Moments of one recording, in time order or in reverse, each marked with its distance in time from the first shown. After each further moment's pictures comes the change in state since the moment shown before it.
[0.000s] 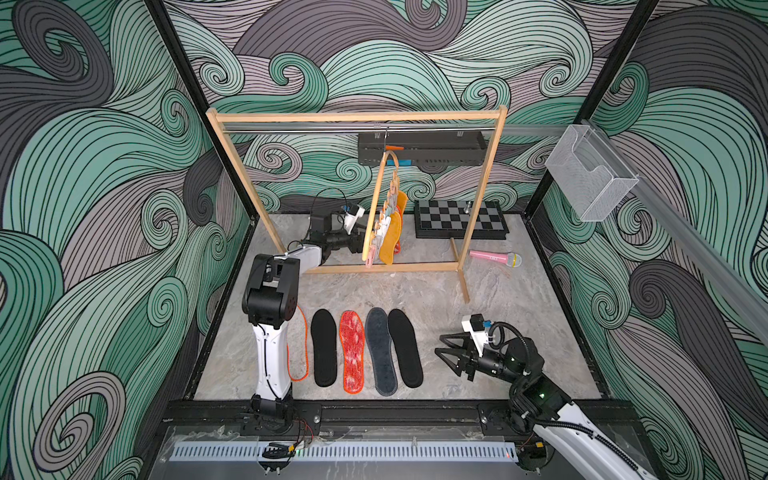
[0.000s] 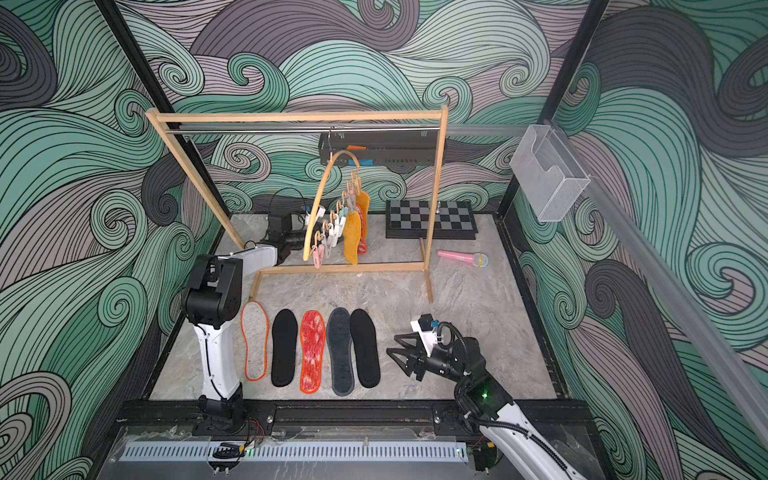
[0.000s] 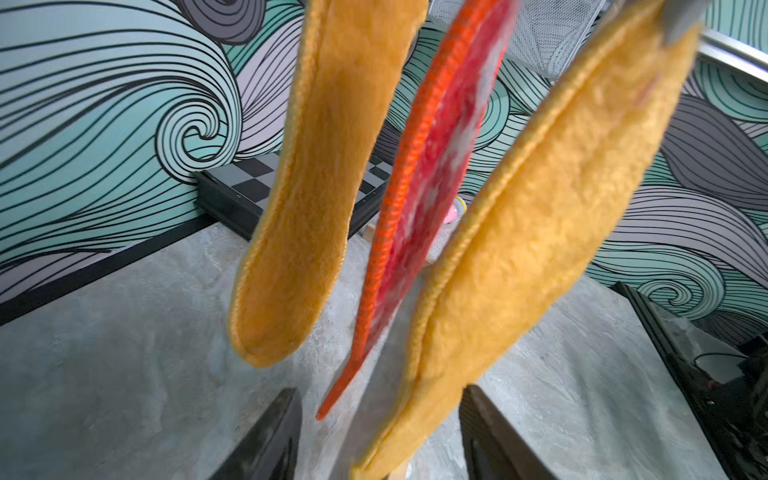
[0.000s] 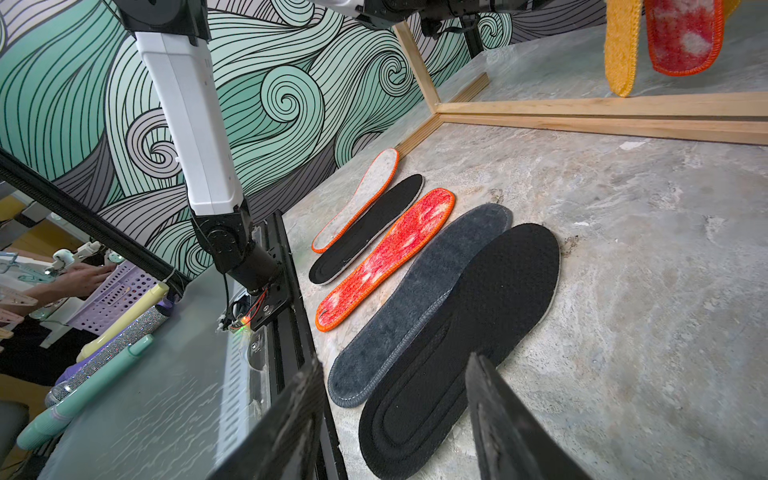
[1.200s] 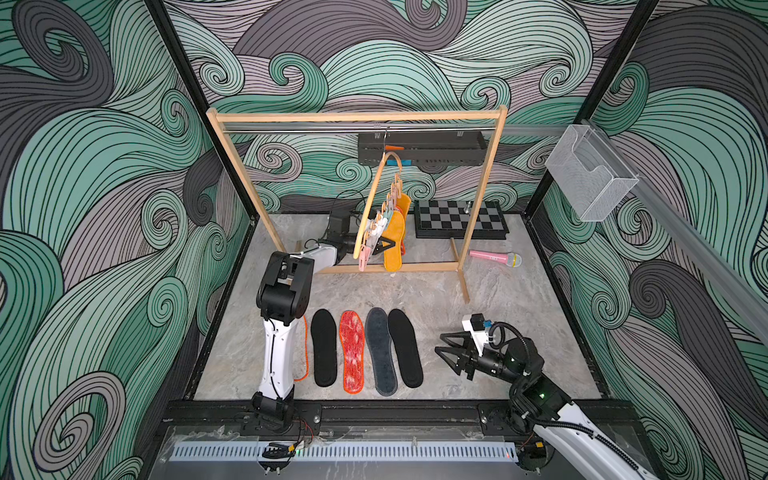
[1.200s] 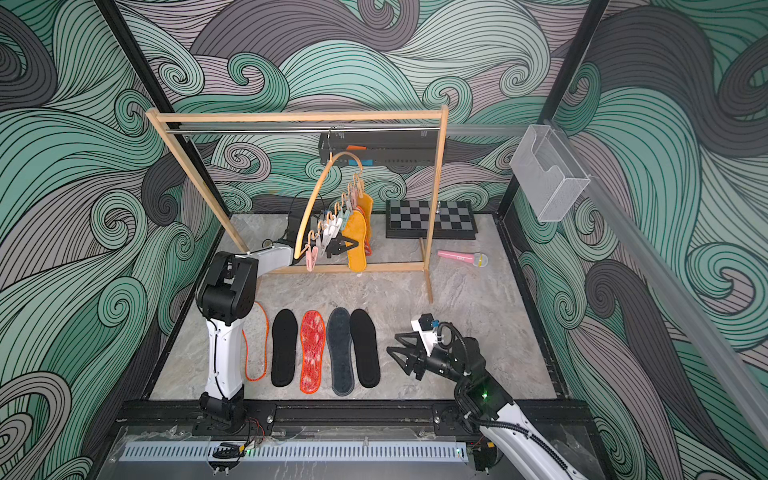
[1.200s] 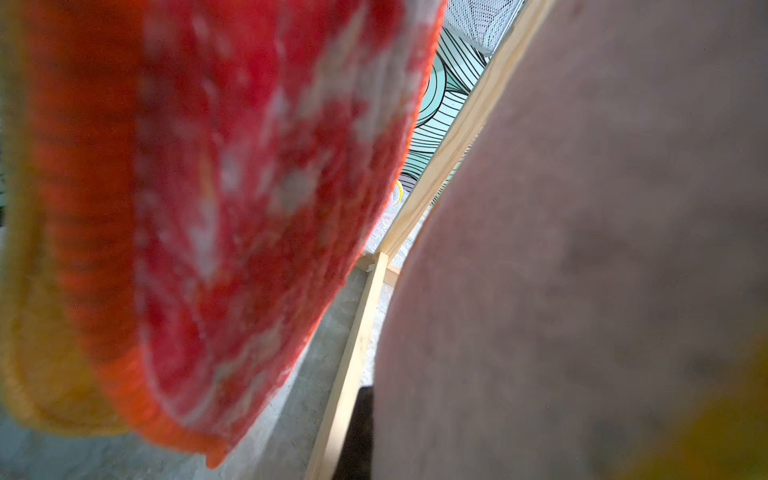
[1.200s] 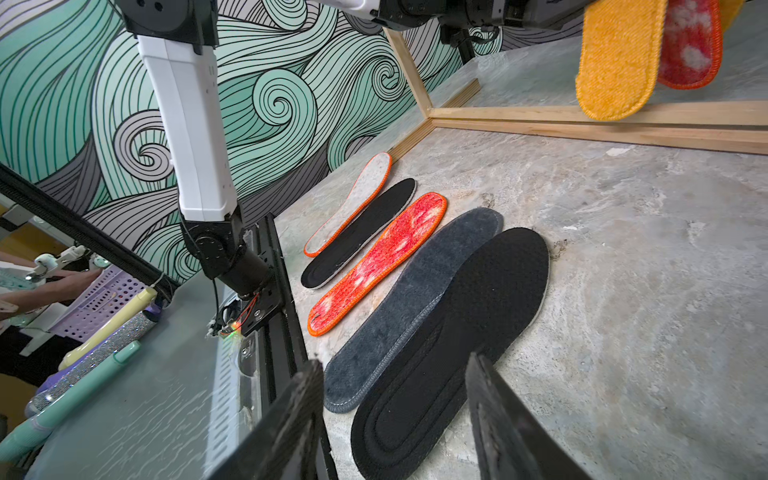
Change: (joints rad) left arm -0.103 0.060 0.074 -0.082 0.087 -0.026; right arm 0.008 -0.001 0.000 0.002 0.046 -0.012
